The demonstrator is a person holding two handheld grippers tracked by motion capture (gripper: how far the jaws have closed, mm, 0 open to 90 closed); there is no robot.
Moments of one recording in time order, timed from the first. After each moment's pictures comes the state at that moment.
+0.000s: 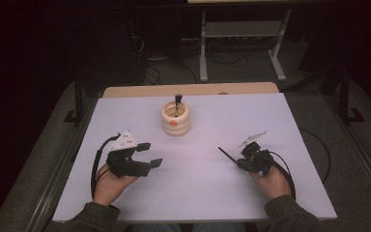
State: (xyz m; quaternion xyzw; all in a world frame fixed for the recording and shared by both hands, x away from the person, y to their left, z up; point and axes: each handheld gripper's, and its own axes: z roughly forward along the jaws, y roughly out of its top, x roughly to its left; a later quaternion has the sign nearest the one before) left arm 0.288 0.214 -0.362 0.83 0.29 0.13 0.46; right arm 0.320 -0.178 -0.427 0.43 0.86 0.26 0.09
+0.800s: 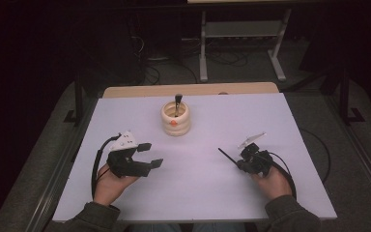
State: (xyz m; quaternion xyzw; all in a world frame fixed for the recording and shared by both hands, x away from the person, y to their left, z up) left arm 0.288 0.214 -0.362 0.83 0.29 0.12 0.46; right arm 0.319 -0.176 -0.431 0.42 0.87 0.24 0.09
